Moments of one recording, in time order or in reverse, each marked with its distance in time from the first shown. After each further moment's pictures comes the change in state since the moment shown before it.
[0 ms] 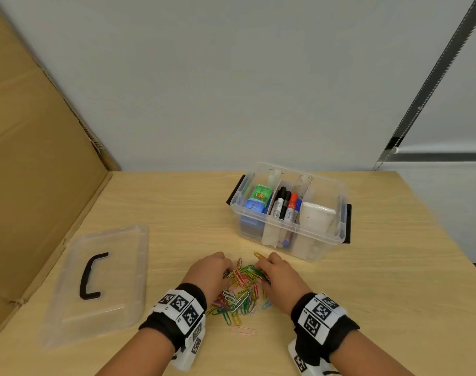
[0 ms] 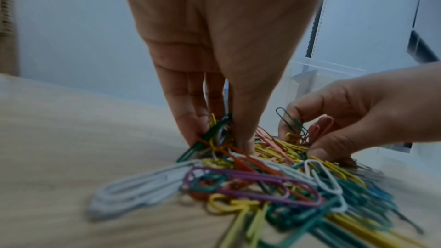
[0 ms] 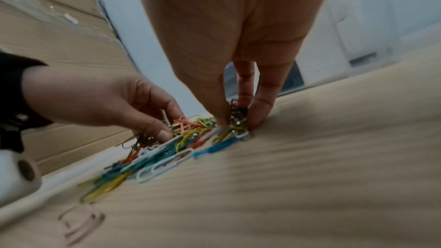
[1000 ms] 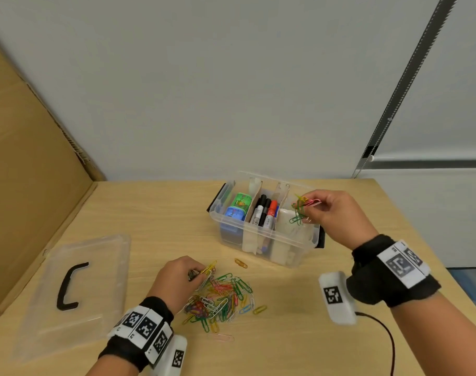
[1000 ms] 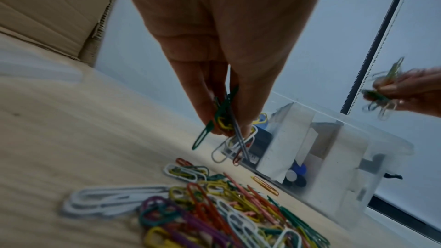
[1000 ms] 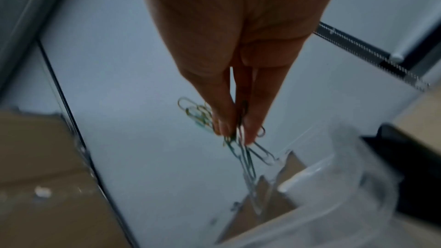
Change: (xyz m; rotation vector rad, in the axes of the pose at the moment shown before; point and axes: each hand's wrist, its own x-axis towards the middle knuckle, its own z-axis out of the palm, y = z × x) left_hand -0.021 0.000 -0.009 -0.318 0.331 -0.106; right_hand -0.026 0.031 -0.183 0.600 0.411 0.048
